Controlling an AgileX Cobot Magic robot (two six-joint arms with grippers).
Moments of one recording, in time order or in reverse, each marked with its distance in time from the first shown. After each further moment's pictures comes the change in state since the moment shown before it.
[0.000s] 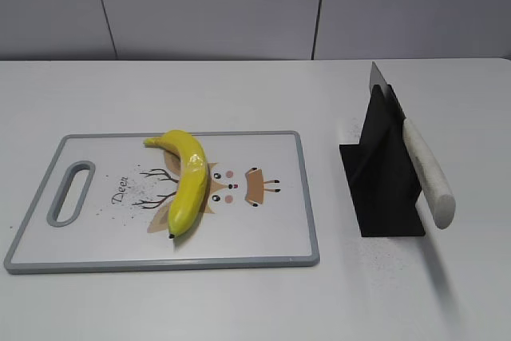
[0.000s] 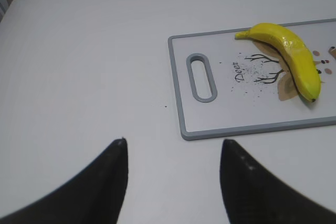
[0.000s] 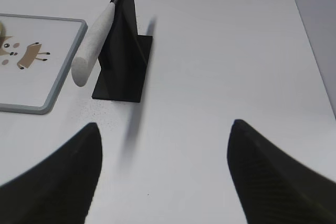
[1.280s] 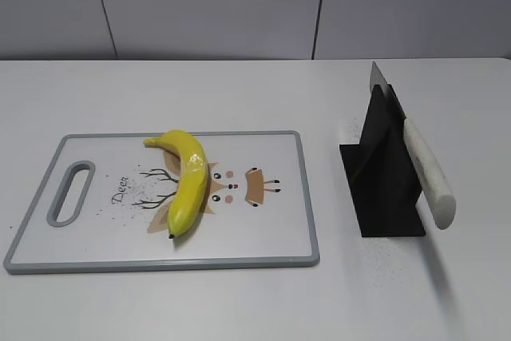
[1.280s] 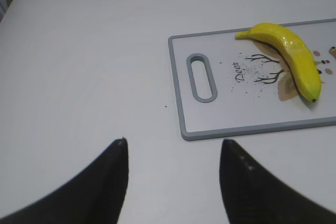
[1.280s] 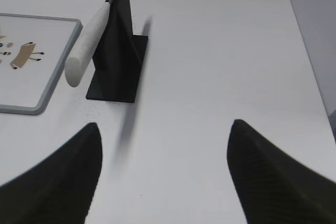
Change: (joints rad) left arm 0.000 0.000 0.000 0.000 0.000 -0.001; right arm 0.000 0.006 -0.012 -0.025 0.004 0.002
